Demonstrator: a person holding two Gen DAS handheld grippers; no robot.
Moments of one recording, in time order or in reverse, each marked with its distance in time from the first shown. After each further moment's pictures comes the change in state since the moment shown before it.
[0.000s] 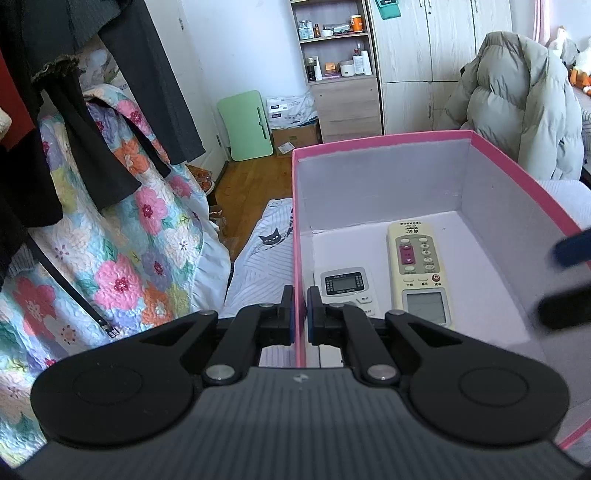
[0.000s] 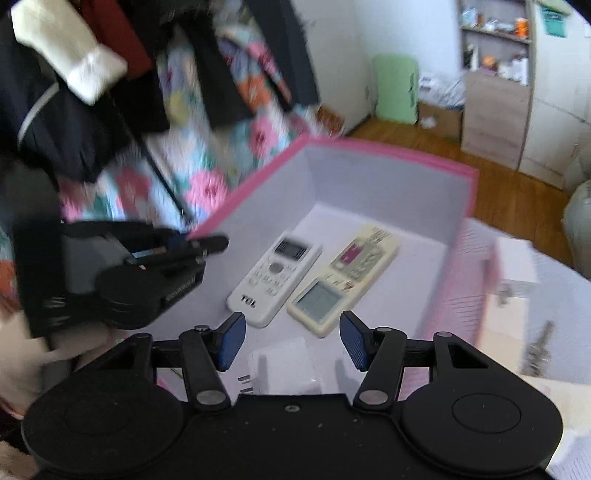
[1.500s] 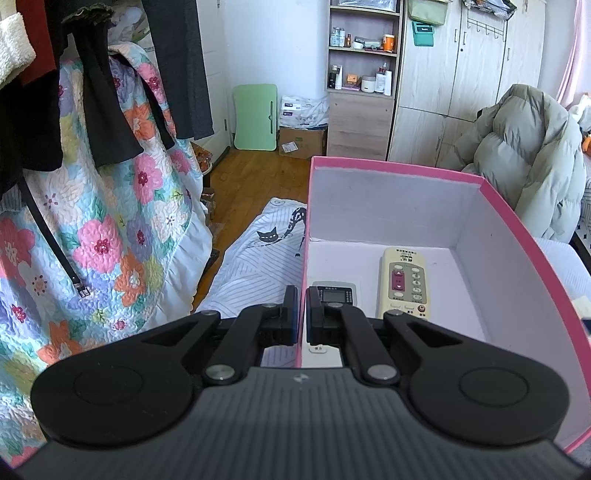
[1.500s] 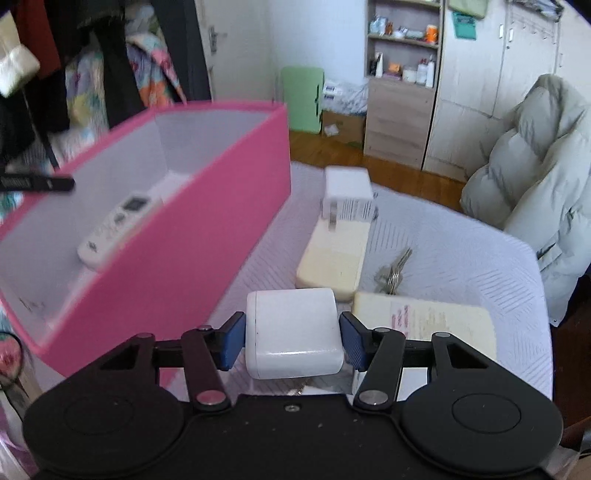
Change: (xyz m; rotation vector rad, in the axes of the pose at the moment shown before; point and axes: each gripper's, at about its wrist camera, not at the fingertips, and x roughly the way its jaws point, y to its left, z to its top) left arm -0.001 0.026 0.000 -0.223 -0.004 -0.066; right arm -0.011 -0.073 -0.073 0.029 -0.071 -0.296
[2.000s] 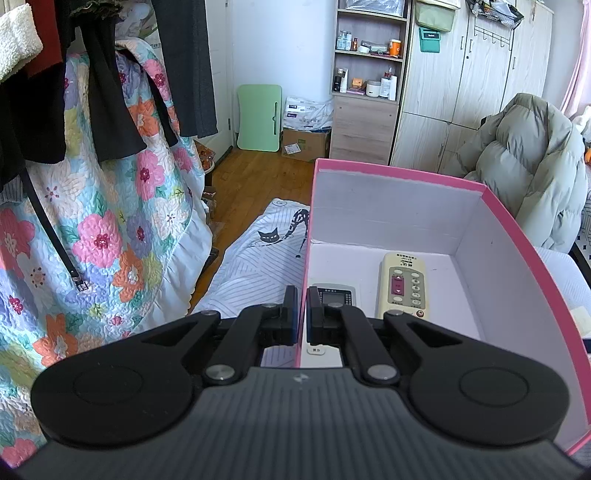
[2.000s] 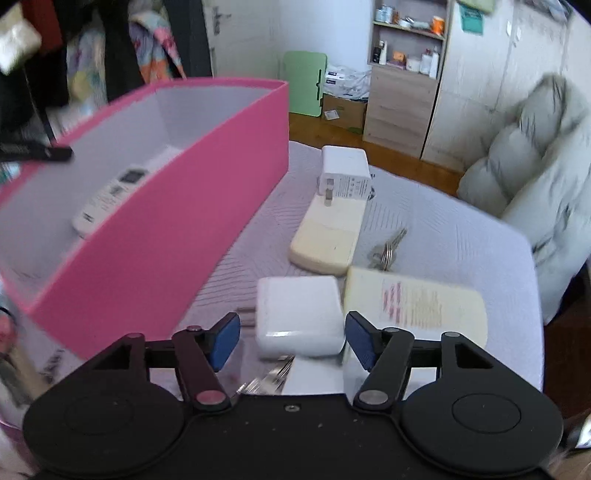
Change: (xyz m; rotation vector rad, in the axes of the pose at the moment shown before) left arm -0.001 0.004 -0.001 -0.039 -0.010 -0.004; right arm 0.023 0.002 -0.009 -0.091 0.116 -0.038
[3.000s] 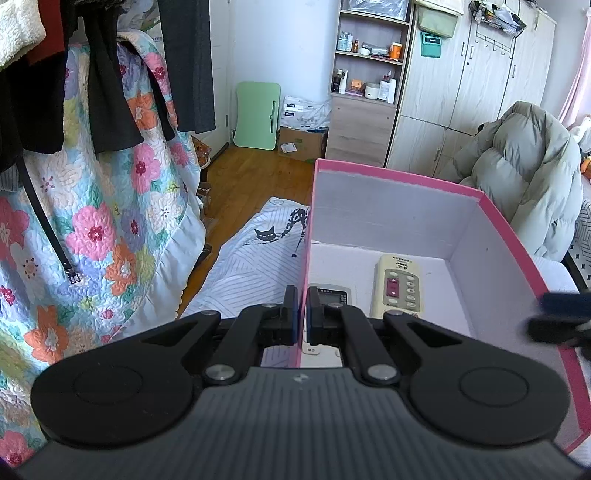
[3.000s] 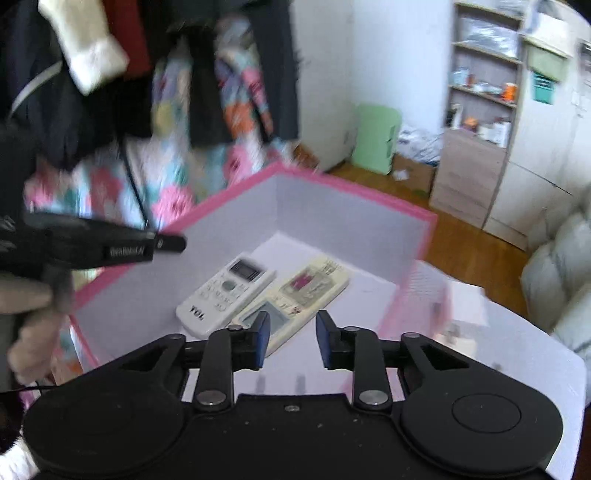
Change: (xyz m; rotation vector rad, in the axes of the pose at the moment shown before) left arm -0.001 0.006 0.000 -0.030 0.004 -0.025; right arm -0.049 0.056 0.066 -0.052 -0.210 0.166
